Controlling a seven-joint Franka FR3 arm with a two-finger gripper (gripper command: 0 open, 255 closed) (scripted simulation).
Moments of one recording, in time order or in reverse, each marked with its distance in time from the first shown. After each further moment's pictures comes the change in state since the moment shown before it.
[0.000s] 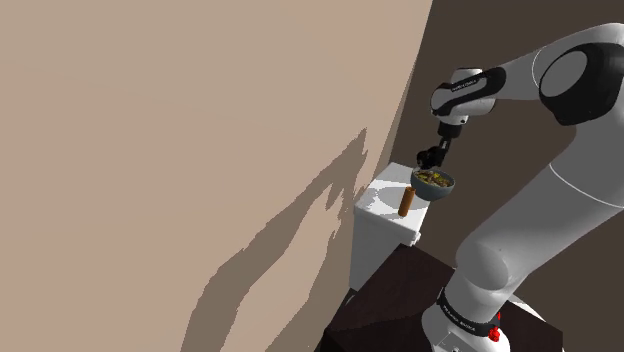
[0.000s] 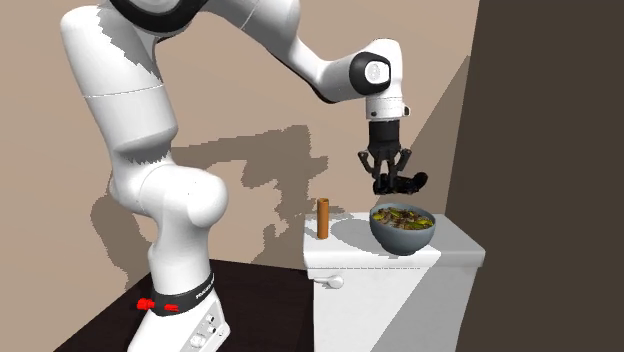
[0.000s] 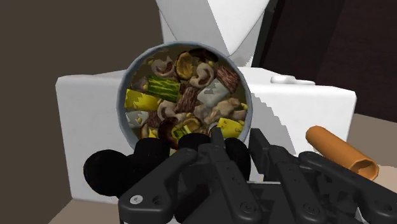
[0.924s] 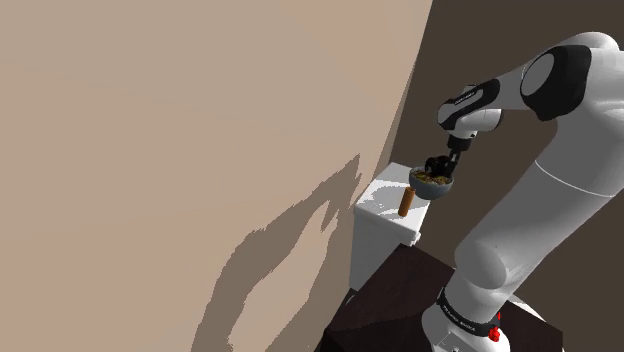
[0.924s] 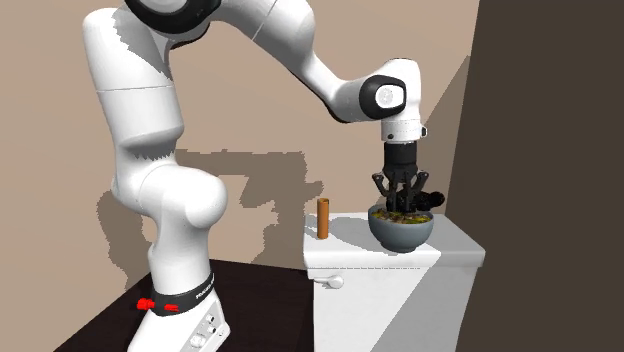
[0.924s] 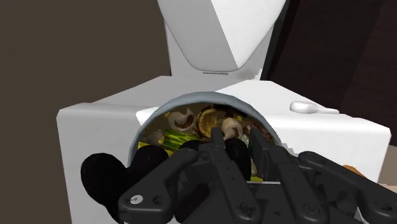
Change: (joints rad) arm -0.029 0.100 -0.103 -0.039 0.053 0.141 -0.143
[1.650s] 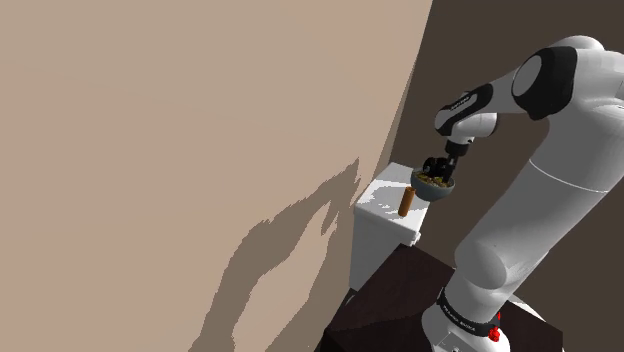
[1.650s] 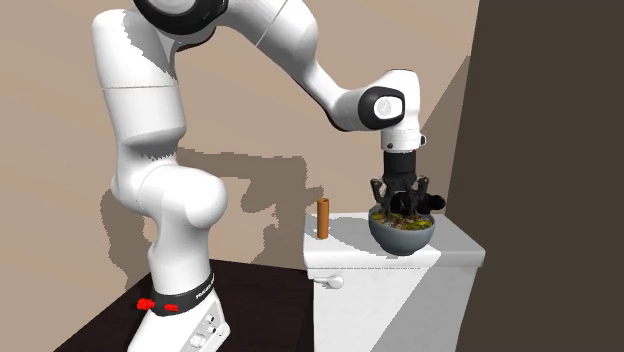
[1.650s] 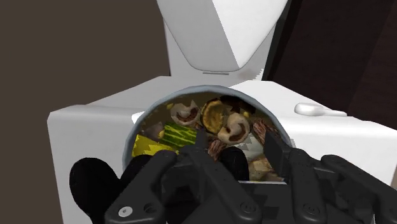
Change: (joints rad) arm 0.004 0.043 -0.011 -0.025 0.030 0.059 -0.019
